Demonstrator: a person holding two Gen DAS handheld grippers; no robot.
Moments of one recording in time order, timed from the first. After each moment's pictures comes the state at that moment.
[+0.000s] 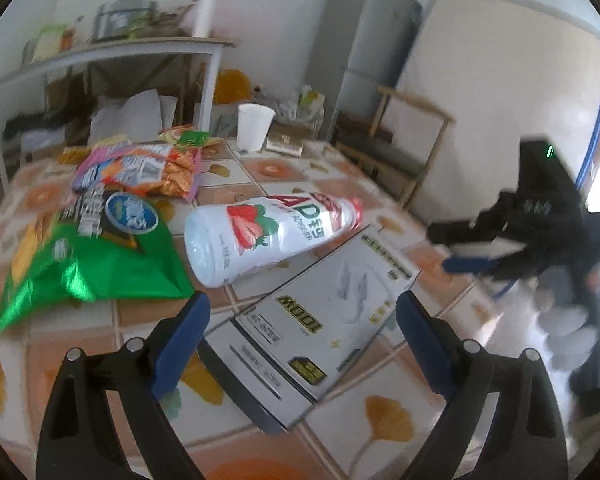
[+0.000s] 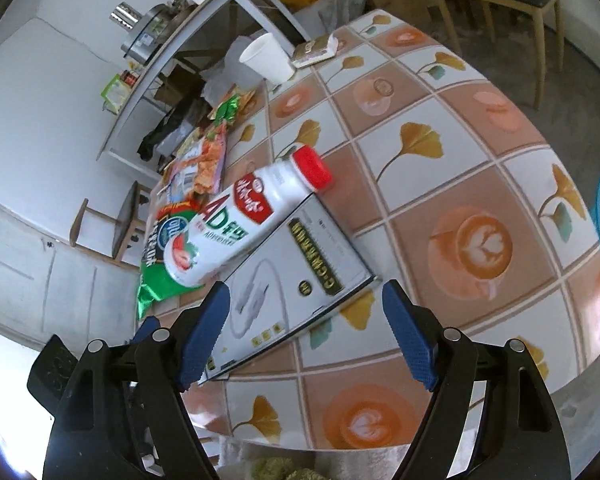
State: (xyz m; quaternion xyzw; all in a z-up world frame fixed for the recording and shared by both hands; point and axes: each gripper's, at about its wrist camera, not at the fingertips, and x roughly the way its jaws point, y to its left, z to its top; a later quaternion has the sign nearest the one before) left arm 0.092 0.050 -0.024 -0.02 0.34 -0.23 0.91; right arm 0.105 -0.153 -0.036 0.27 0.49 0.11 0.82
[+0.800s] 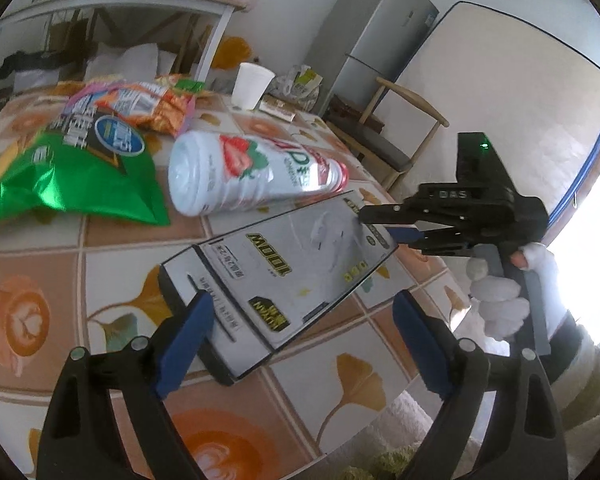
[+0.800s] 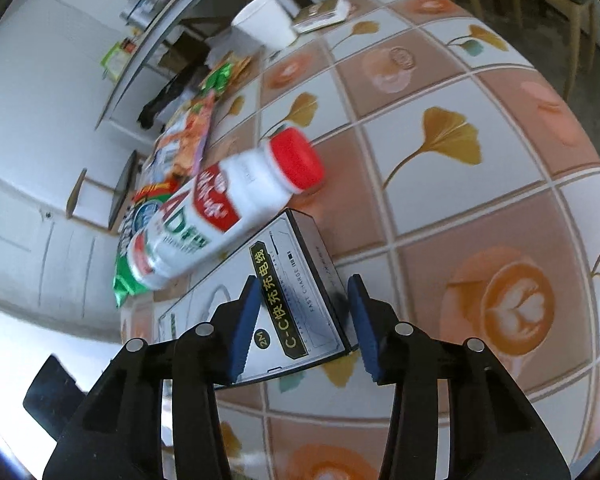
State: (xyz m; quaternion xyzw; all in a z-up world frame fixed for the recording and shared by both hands) left arm 0.077 0.063 -0.053 -0.12 0.38 -0.26 0.88; right arm 0.149 -0.146 -0.075 0.24 0.53 0.16 0.80
